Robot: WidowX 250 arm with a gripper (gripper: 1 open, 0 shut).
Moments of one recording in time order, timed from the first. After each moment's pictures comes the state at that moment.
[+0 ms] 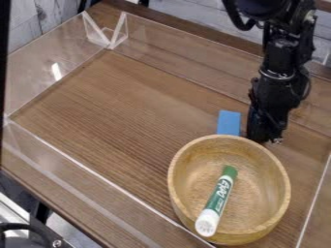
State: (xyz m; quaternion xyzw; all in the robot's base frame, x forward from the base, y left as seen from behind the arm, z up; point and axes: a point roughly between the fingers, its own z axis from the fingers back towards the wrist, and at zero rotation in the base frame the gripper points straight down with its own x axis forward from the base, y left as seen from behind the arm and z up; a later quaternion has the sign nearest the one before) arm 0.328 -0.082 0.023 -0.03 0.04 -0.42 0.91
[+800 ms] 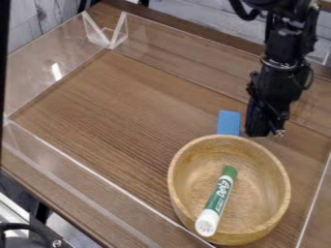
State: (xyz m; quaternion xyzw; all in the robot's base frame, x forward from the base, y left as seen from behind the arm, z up) arm 0.324 -0.078 0.035 -0.04 0.07 -0.40 0.91
